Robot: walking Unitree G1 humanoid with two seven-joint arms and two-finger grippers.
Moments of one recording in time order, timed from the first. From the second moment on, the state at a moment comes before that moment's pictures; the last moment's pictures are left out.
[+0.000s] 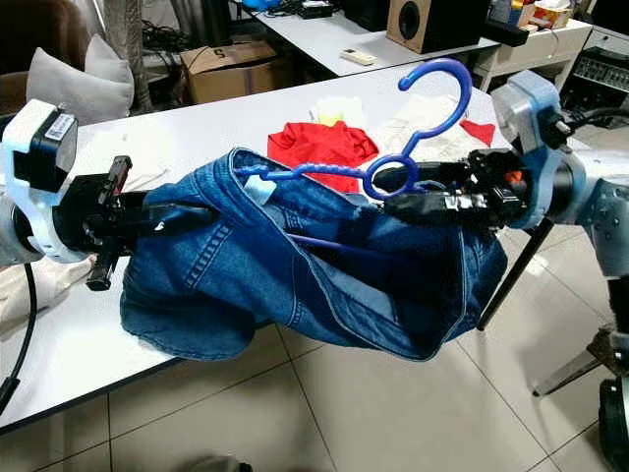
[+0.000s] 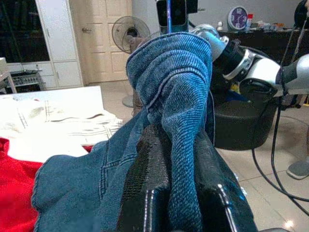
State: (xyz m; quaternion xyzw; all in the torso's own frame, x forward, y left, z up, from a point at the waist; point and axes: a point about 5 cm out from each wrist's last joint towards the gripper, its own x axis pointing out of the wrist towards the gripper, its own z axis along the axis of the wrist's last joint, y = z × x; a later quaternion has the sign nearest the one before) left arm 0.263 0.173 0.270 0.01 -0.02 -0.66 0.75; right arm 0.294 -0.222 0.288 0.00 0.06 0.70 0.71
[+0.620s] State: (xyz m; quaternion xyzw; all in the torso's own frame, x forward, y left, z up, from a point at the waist) left arm 0.271 0.179 0.267 0.02 -0.03 -0.63 0.77; right arm 0.296 -0.215 0.282 0.00 0.07 0.69 0.72
